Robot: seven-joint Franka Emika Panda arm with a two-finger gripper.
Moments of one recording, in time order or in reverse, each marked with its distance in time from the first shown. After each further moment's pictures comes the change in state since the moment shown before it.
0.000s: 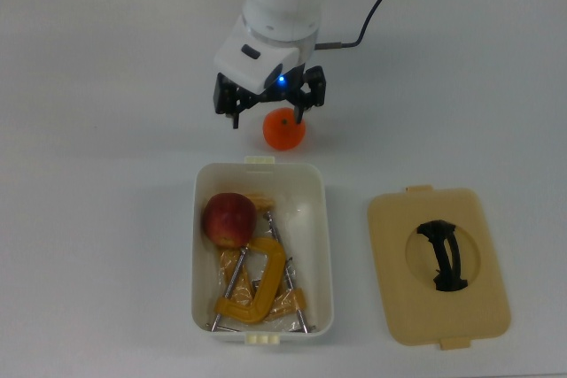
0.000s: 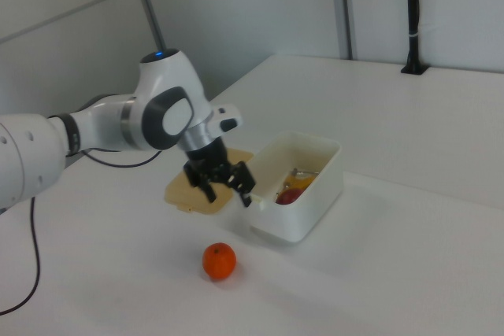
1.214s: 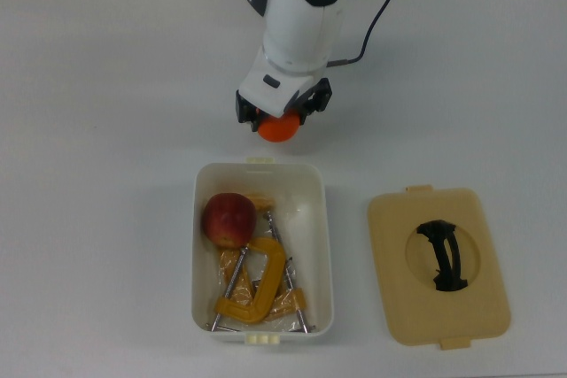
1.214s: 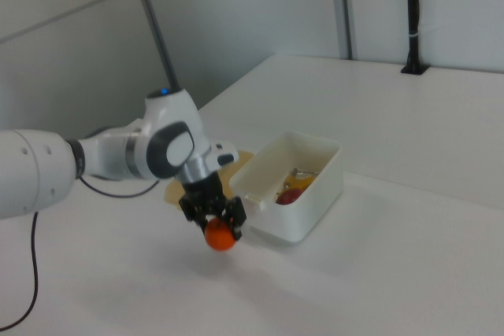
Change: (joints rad) arm -0.005 0.029 0.024 -0.093 -0.009 0.042 -0.008
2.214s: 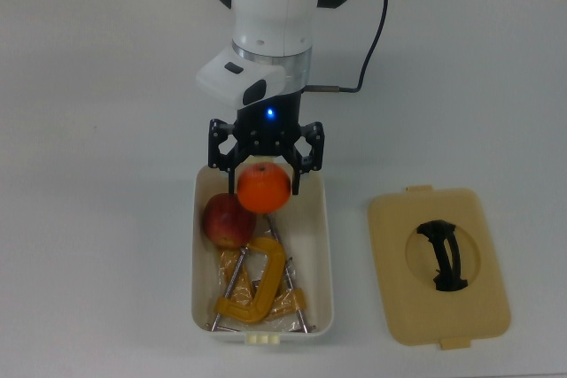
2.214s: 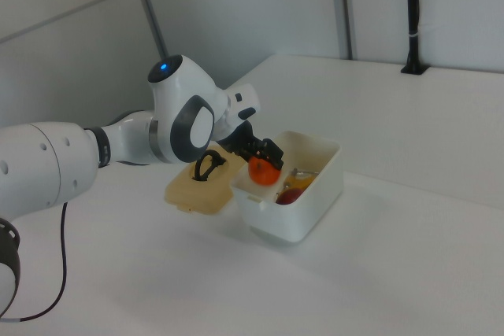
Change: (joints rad) arm -0.032 0.083 -0.036 0.164 -0.058 0.421 0.188
